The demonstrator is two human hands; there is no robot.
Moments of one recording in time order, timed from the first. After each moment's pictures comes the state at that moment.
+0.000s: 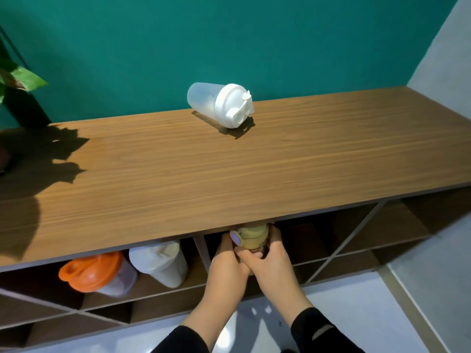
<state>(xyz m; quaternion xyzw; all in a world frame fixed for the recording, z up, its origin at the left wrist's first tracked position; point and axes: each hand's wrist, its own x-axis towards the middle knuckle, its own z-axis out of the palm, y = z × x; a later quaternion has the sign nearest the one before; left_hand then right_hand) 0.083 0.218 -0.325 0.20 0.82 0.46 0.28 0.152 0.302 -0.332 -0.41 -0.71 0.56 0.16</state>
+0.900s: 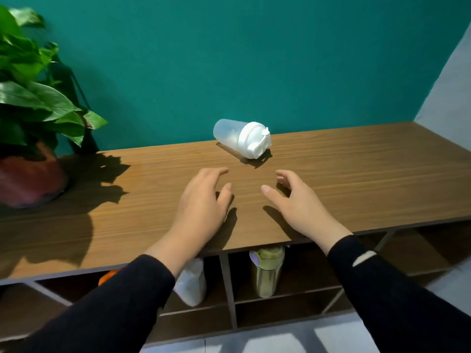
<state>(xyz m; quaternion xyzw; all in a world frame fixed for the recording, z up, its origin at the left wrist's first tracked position) -0.014 0.203 -0.169 0.38 0.85 0.34 -0.08 0.104 0.367 -0.177 -0.28 -0.84 0.44 0.16</state>
